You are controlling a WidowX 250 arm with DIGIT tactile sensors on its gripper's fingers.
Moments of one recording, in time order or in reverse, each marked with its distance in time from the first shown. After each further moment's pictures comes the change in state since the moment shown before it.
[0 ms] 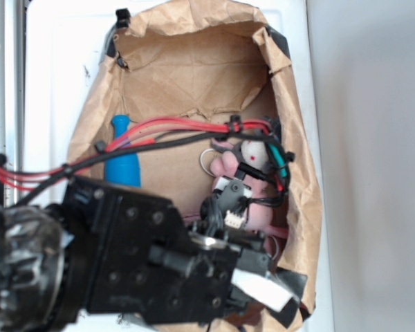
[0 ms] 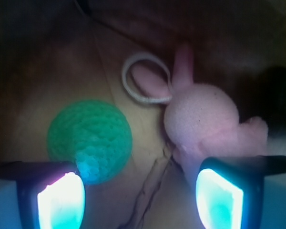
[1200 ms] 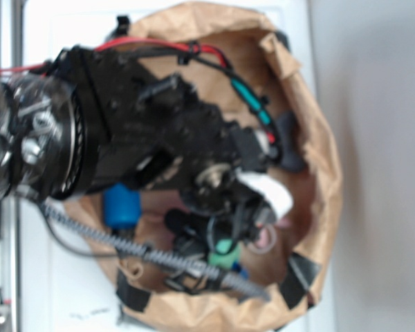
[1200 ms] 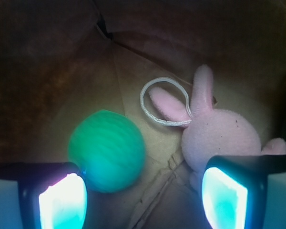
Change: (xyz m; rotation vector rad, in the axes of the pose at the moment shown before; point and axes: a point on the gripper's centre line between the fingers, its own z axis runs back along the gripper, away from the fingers) arm -0.007 -0.004 -0.001 -0.285 -0.134 -0.091
